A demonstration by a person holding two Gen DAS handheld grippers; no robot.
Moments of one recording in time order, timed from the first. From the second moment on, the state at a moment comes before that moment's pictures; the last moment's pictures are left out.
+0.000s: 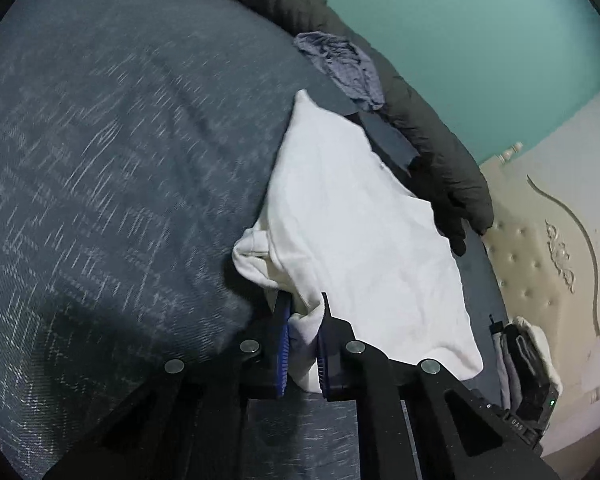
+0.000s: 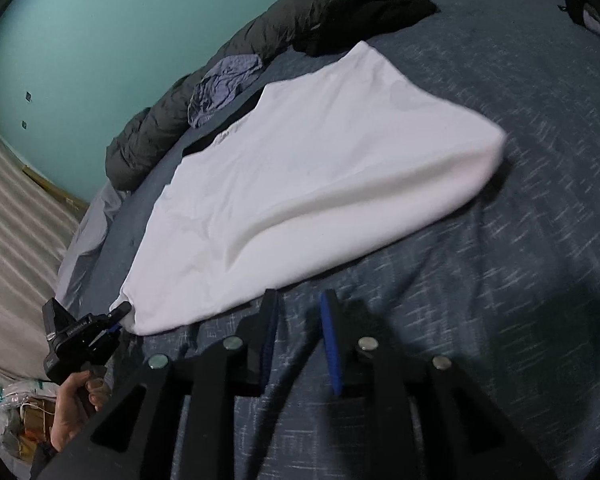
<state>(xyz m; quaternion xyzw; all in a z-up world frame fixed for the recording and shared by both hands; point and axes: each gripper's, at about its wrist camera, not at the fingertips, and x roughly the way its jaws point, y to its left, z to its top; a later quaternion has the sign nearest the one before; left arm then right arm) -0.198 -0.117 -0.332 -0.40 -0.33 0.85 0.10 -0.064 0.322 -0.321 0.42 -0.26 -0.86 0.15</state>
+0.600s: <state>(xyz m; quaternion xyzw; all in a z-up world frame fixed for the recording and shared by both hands) -0.281 0.019 -0.203 -0.38 -0.23 0.88 0.19 0.078 0.506 -0.307 0.37 -0.29 -0.87 0.10</state>
